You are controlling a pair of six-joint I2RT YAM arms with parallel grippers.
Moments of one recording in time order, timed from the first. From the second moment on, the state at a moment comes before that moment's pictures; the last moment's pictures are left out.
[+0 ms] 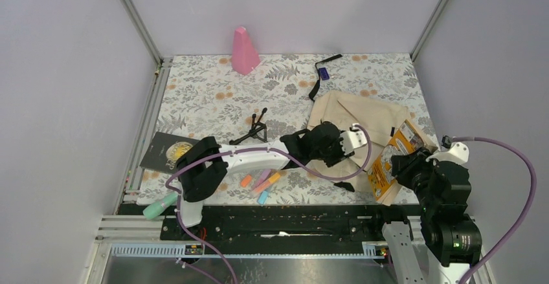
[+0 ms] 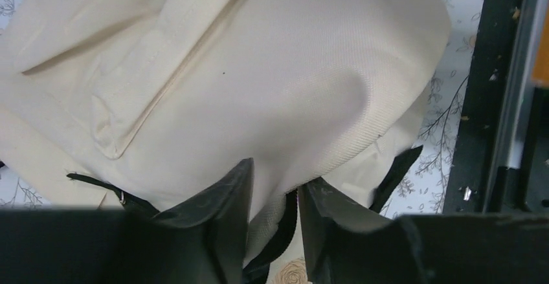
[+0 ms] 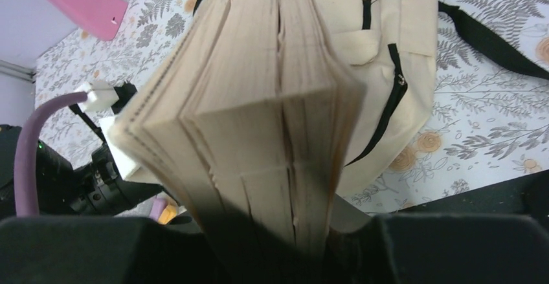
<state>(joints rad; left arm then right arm) -1.15 1.90 1.38 -0.02 0.08 0.19 -0.02 0.36 1.08 -1.15 0.05 0.49</state>
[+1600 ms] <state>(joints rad) -0.97 2.00 1.73 -0.08 0.32 -0.26 -0.02 0.03 0.28 -0.70 -0.49 1.24</state>
